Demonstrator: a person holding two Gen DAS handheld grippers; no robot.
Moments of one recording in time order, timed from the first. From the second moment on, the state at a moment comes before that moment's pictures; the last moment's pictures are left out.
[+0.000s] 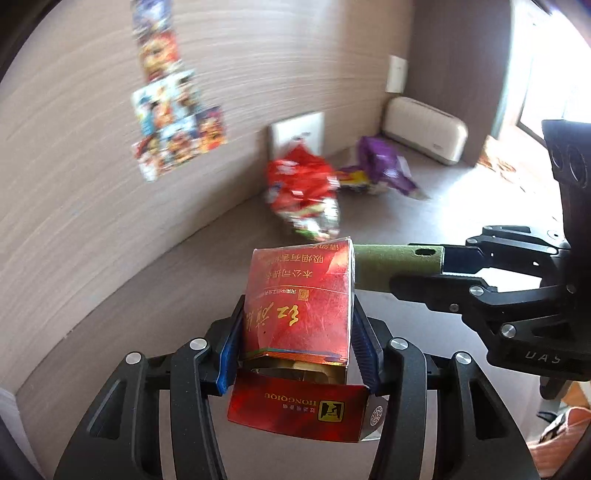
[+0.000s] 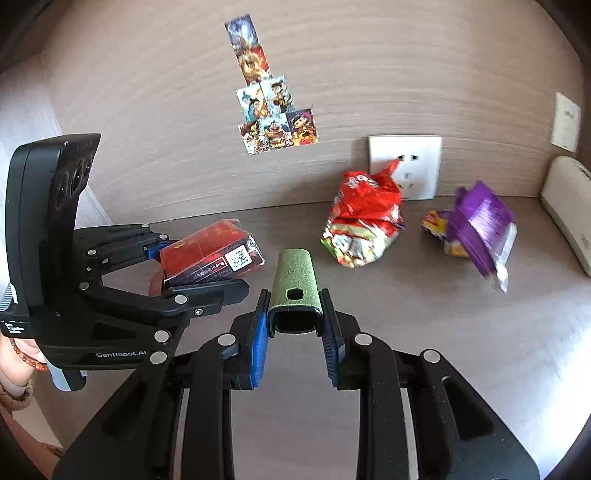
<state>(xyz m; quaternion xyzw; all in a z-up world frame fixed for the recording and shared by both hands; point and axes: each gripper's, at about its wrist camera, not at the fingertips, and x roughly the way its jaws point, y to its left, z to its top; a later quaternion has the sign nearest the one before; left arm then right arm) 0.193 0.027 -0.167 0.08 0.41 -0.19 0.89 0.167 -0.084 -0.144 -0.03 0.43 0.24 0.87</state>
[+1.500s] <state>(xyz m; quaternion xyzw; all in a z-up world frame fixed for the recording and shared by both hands) -0.023 -0.417 -0.304 0.31 0.42 -0.51 0.68 -0.154 -0.443 -0.215 0.11 0.49 -0.15 0.85</state>
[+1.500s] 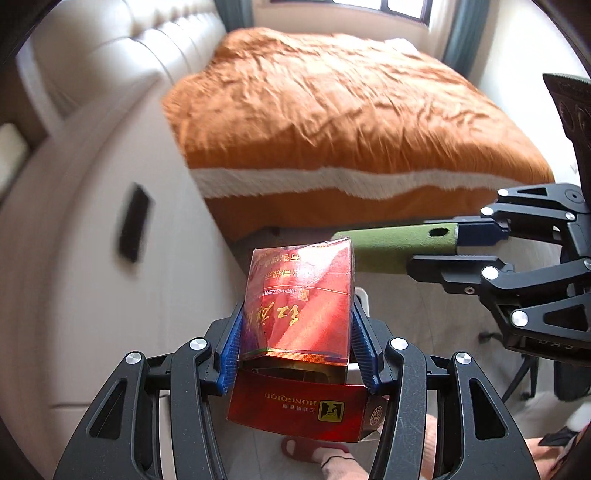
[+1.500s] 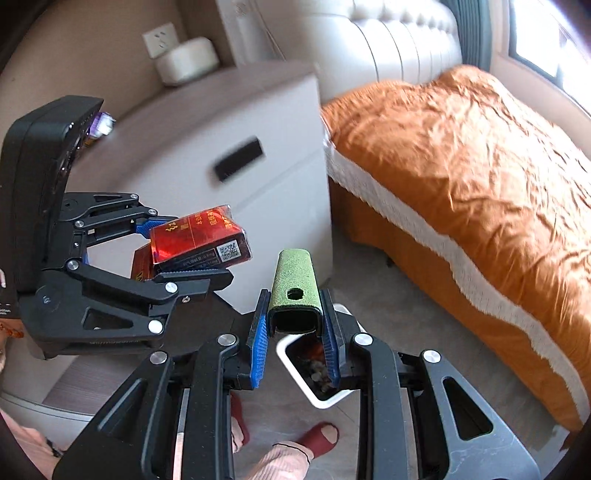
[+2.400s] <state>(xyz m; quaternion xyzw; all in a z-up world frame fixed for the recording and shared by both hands) -0.026 -0.489 -0.661 0.39 0.52 -0.50 0.57 -0.180 -0.542 -0.533 0.12 0.62 -0.14 0.76</state>
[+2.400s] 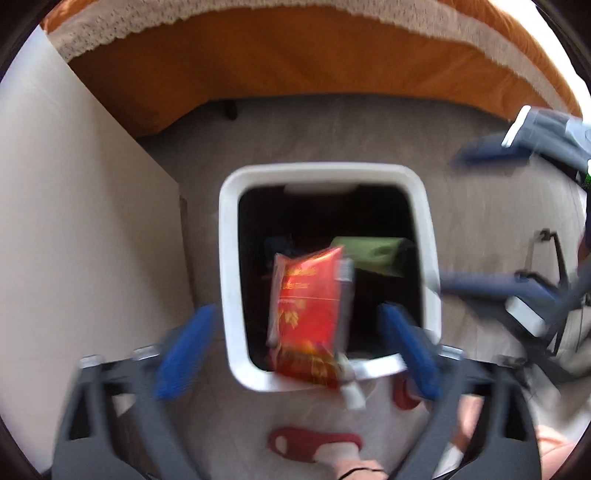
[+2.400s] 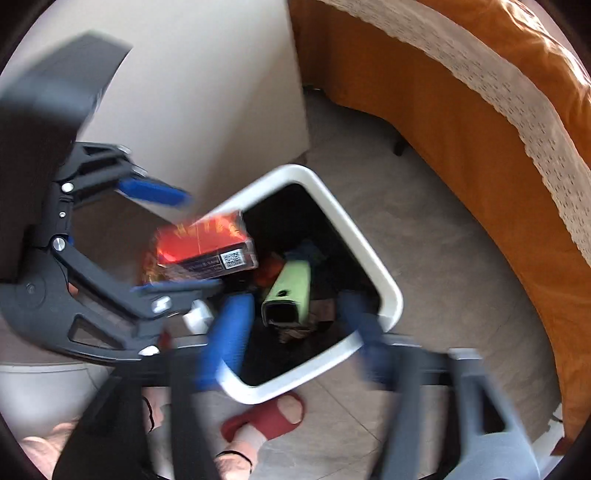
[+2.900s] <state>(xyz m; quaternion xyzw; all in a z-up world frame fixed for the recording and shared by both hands) -0.008 -0.481 -0.606 0.39 0.50 -0.51 0.58 -0.173 -0.532 -0.498 0.11 0.64 -0.14 0.75</state>
